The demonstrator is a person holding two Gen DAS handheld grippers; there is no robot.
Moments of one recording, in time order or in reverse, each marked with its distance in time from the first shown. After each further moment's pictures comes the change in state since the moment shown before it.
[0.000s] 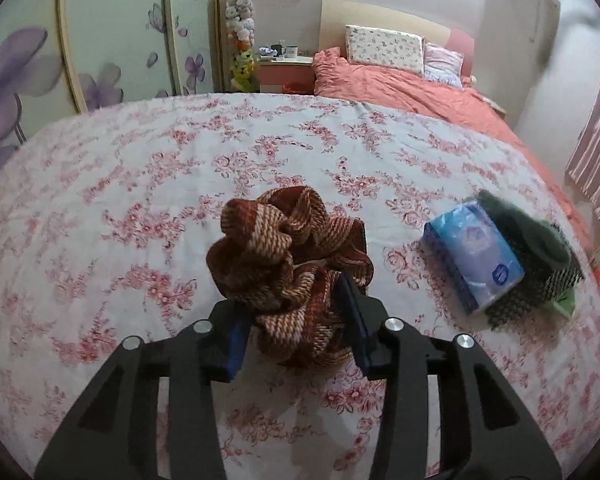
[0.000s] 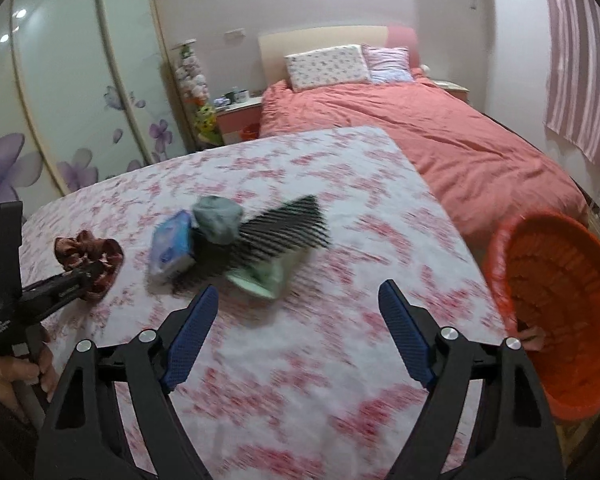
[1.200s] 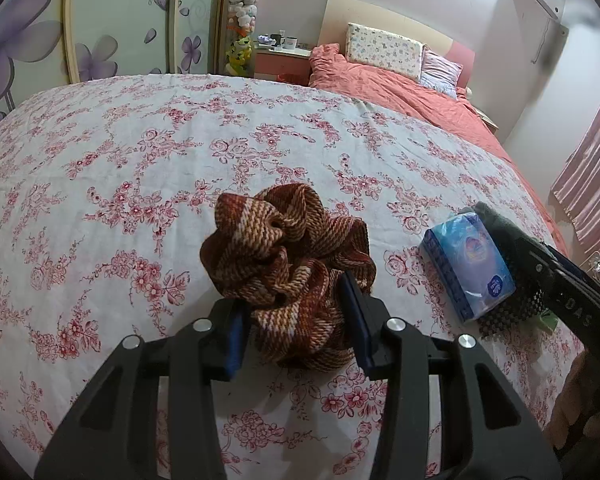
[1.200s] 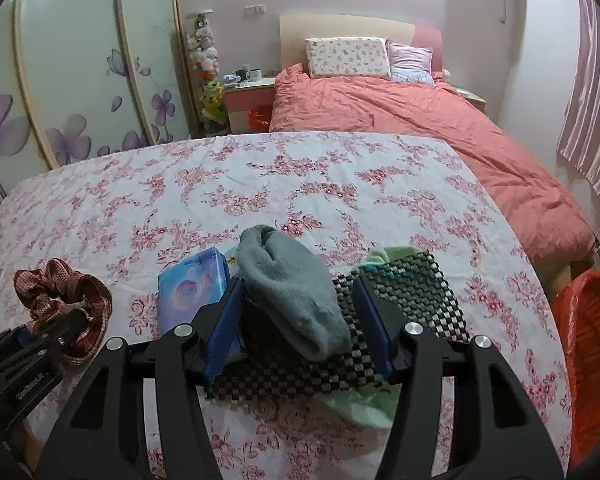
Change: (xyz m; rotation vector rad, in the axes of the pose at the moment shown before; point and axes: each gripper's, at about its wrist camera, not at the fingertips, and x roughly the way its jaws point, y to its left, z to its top) left arm 0.005 0.013 -0.001 -0.073 0.028 -0.075; right arm 0.084 0.069 0.036 -0.106 0.055 -0.055
